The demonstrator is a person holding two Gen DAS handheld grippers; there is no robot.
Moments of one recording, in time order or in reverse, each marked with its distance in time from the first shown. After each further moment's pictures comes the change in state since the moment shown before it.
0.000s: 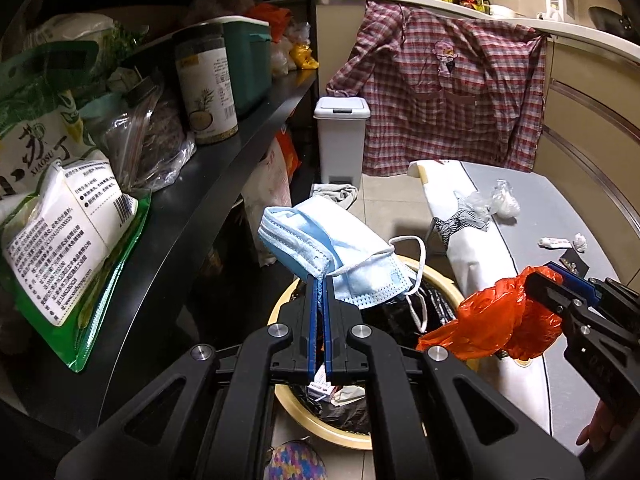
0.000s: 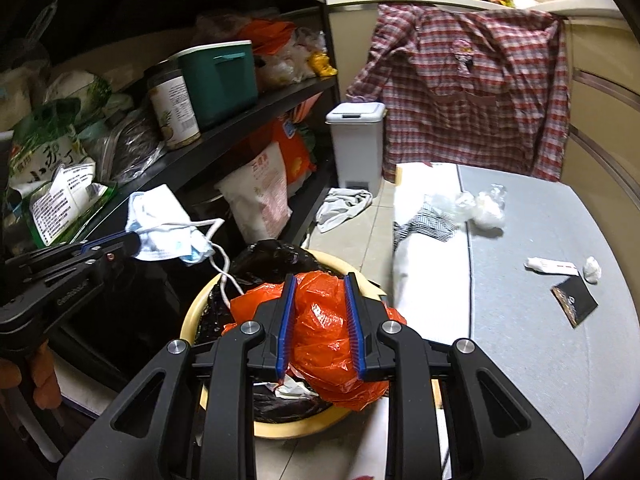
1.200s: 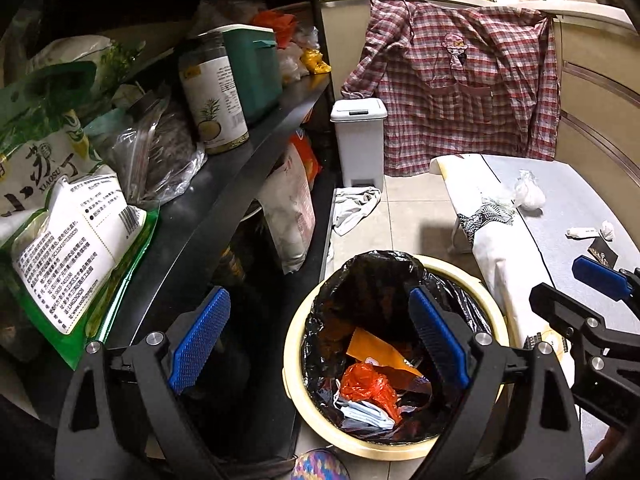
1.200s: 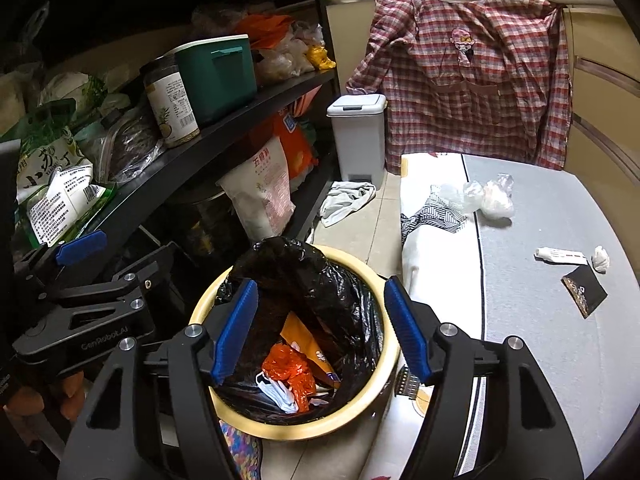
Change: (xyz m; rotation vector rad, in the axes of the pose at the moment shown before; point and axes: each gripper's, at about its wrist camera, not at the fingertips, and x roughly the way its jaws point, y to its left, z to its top) left arm 0.005 -0.014 -0.003 0.056 -0.030 0.109; right arm 0.008 0.003 0.000 0.036 0.021 0.003
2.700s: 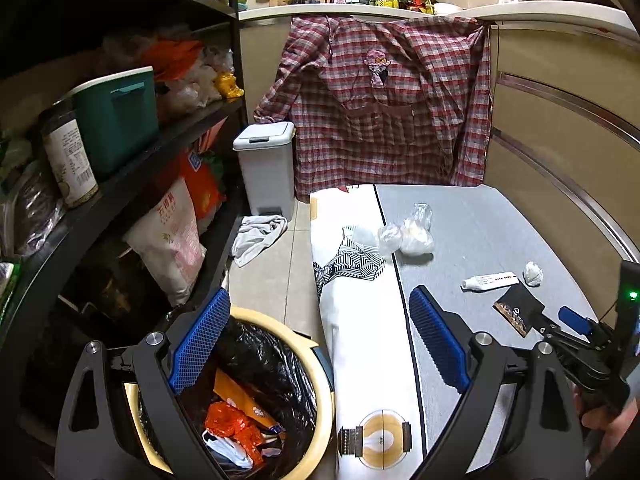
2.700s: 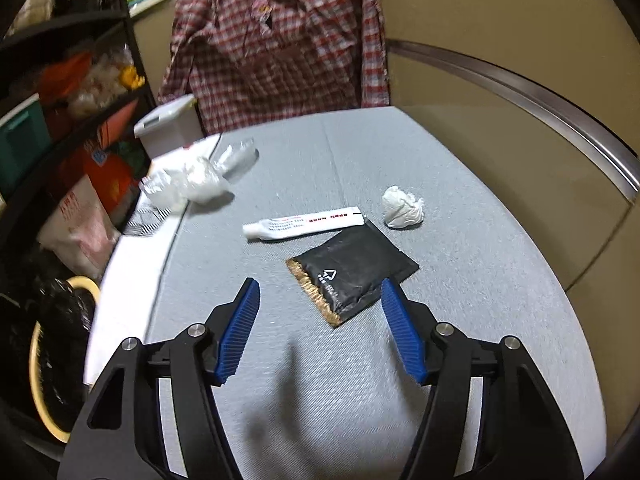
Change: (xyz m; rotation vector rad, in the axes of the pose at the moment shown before) left arm 0.003 -0.177 0.044 0.002 -0.067 -0.187; right arm 0.006 -0.284 -0.036 0.259 0.037 -0.375
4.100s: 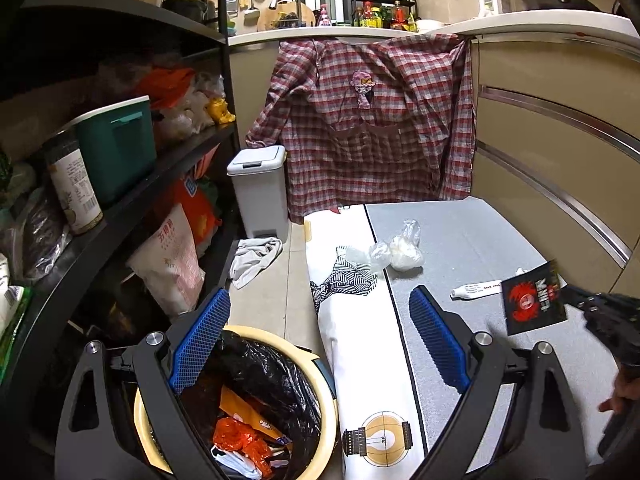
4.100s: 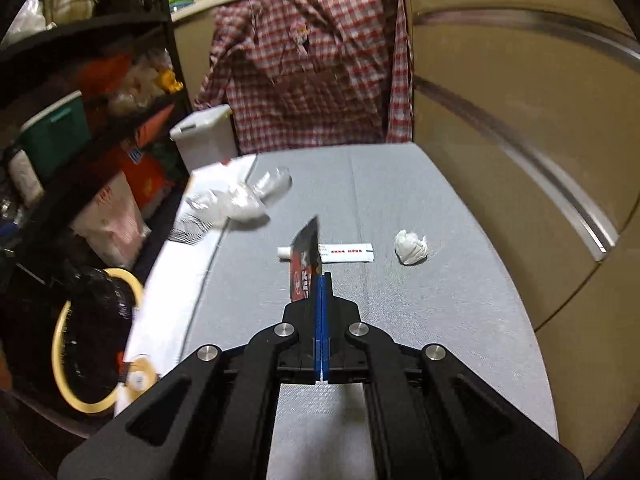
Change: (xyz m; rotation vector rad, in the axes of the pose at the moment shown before) left arm -0.027 0.000 0.003 0.044 -0.079 -0.030; right arm -0.074 -0.003 0.025 -0.081 -0.056 0.093
